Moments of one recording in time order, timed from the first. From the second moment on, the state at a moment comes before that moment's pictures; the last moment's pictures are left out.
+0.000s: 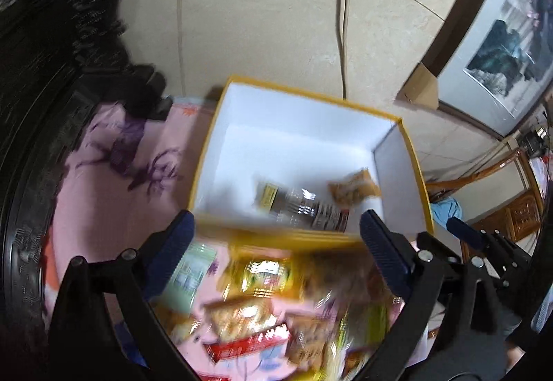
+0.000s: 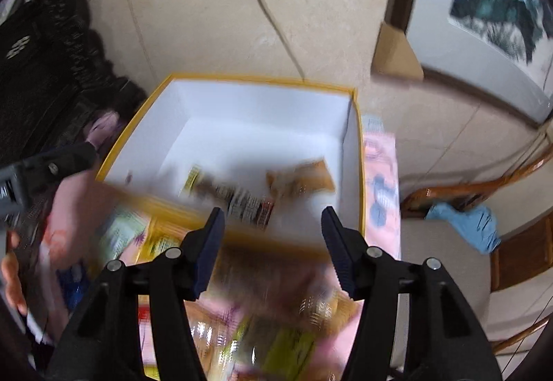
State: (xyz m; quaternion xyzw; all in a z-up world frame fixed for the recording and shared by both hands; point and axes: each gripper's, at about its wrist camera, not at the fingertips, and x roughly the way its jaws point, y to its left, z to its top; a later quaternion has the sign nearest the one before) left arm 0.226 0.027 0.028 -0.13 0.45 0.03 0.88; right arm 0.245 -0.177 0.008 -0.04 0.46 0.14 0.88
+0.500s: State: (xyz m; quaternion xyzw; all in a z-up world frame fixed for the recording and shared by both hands) left arm 0.043 -0.003 -0.103 -0.06 0.54 -0.02 0.84; right arm 0.074 -0.191 -0.126 0.05 0.57 0.14 0.81
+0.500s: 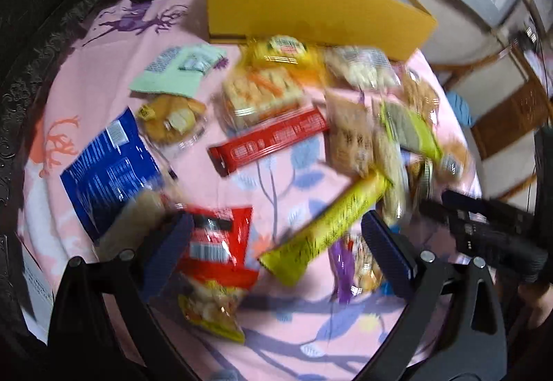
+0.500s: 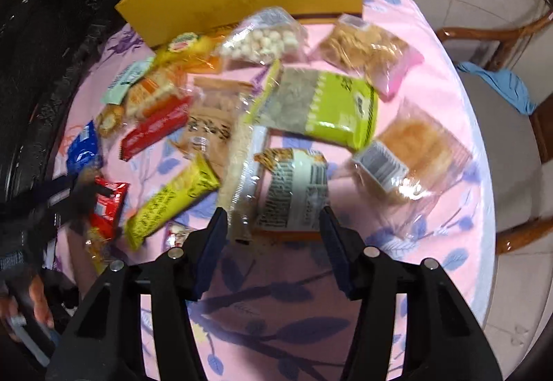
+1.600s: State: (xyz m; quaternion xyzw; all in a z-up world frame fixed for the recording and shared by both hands) left arm 0.061 -0.056 -0.134 0.03 0.52 -0.09 0.85; right arm 0.056 -0.218 -0.120 0.06 0.55 0.11 0.83
